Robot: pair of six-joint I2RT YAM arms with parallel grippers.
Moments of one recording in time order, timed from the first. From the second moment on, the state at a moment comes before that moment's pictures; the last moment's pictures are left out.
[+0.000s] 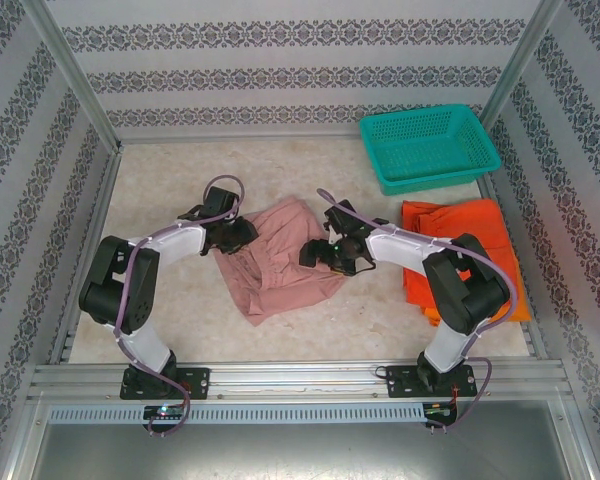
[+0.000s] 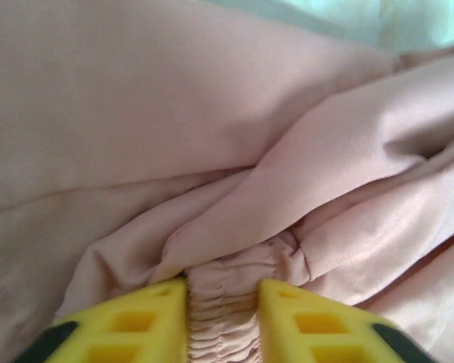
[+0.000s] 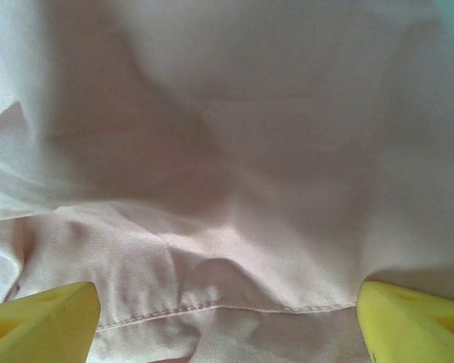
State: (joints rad) left arm -0.29 1.71 0.99 -0.28 0.25 -0.84; right arm 0.55 1.72 0.99 -0.43 -0.35 0.69
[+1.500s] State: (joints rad) left arm -0.16 1.39 0.84 -0.38 0.27 -0.78; right arm 0.65 1.70 1.21 -0.58 -0.17 0.51
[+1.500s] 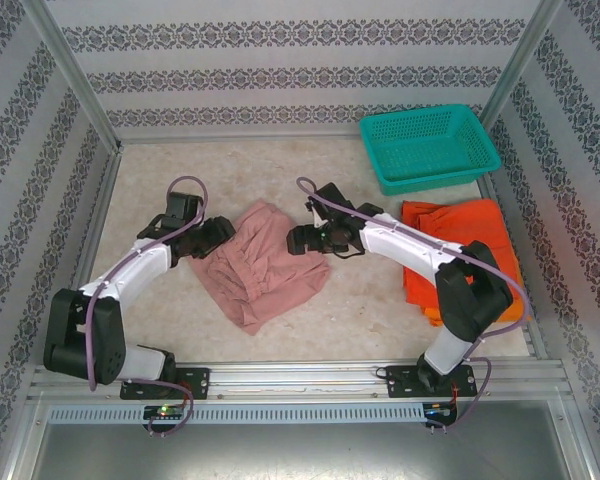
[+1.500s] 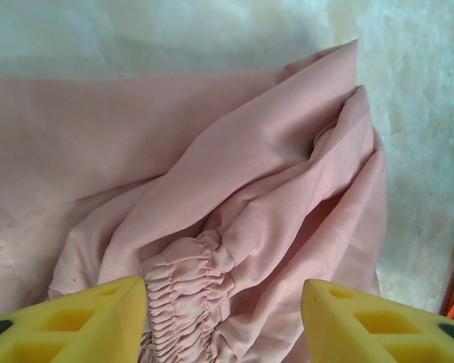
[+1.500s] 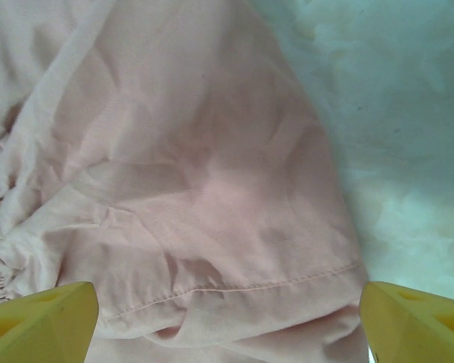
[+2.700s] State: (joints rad) left arm -0.17 1.50 0.88 -0.37 0.29 -0.79; right arm 0.66 1.79 1.06 -0.39 -0.28 0.69
